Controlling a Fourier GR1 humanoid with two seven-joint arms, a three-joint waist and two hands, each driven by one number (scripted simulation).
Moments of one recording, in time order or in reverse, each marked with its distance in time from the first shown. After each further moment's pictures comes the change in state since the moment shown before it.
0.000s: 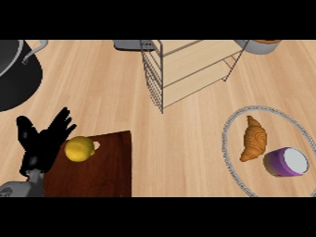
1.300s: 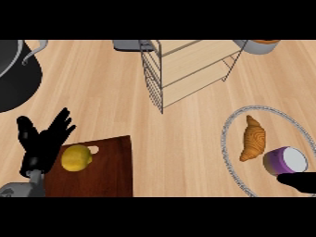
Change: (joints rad) left arm 0.010 -0.038 0.043 -0.017 -0.052 -0.022 0.029; right arm -0.446 0.071 0.482 0.242 0.519 -0.001 0.454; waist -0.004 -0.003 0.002
